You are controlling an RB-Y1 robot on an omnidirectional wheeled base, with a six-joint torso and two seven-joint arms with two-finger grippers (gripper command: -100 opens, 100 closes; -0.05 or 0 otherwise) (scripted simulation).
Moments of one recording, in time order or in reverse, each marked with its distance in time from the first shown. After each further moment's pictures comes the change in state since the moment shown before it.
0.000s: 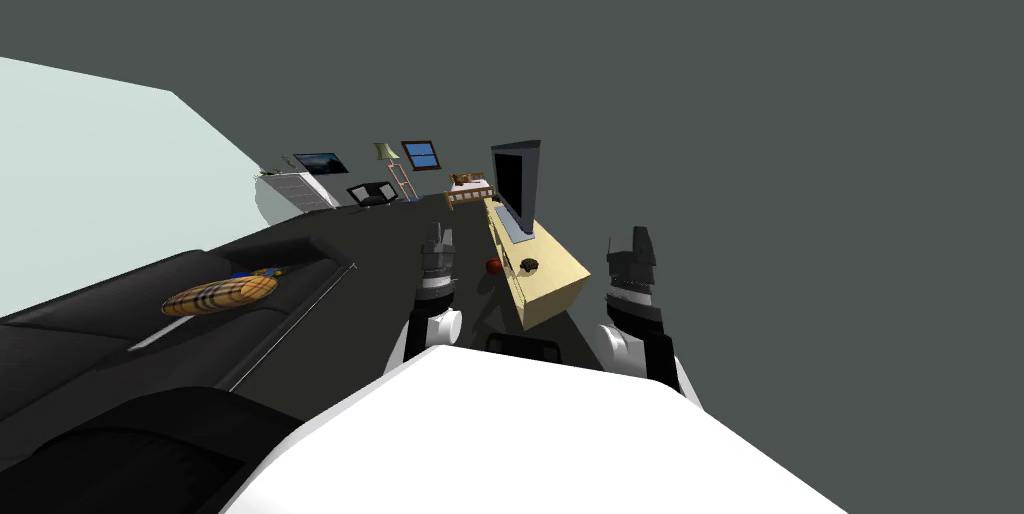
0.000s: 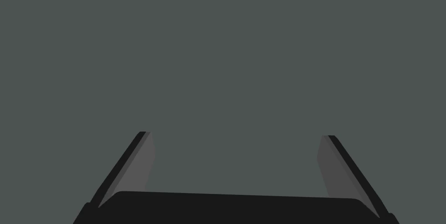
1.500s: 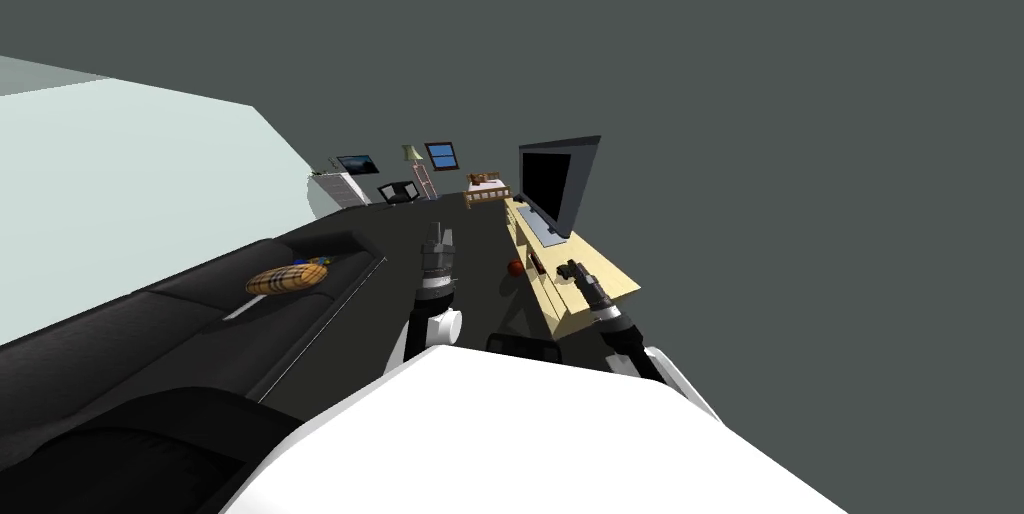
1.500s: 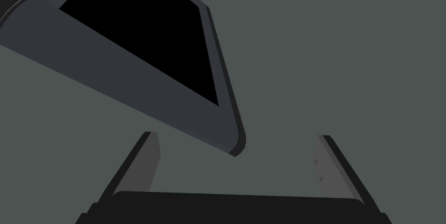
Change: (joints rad) left arm 0.000 0.000 0.000 0.000 0.000 0.000 0.000; right arm 0.008 -0.415 0.163 0.222 0.196 0.031 0.163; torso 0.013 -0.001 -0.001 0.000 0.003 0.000
